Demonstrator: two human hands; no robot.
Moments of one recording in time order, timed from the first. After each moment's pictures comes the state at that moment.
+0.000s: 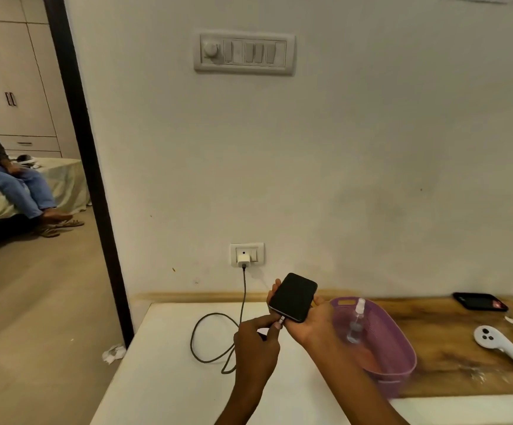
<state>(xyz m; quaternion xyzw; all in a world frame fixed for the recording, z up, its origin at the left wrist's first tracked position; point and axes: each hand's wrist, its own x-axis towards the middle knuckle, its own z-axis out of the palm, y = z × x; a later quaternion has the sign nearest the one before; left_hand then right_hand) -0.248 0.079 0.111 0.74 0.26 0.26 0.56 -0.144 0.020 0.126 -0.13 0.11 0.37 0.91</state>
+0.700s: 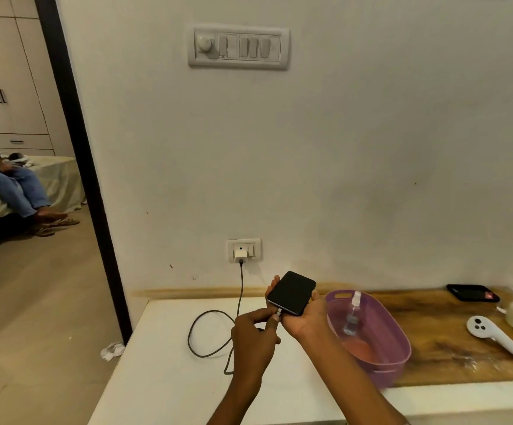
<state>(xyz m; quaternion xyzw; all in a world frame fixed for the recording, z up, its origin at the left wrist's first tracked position) -0.249 0.079 0.113 0.70 0.27 0.25 0.61 -0.155 0.025 0.129 -0.13 0.14 0.34 0.92</state>
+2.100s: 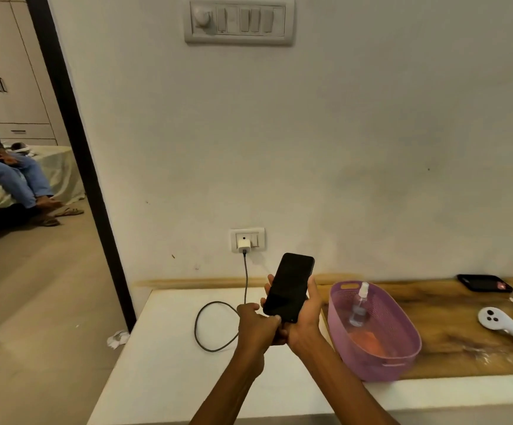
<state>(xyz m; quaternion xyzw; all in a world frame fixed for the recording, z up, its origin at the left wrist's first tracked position) -0.227 0.101 0.097 0.67 0.30 0.07 0.67 -0.148 0.042 0.084 -0.28 0.03 0.30 0.91</state>
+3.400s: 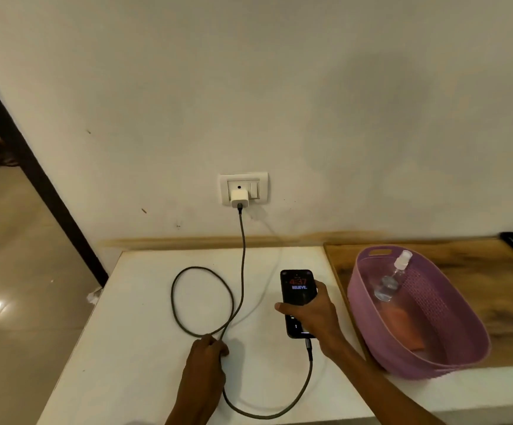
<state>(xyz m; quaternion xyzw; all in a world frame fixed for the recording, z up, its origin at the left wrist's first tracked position) -0.204 0.218 -0.143 0.93 0.24 0.08 0.26 -0.039 0.040 -0.071 -0.83 -0.01 0.18 0.53</state>
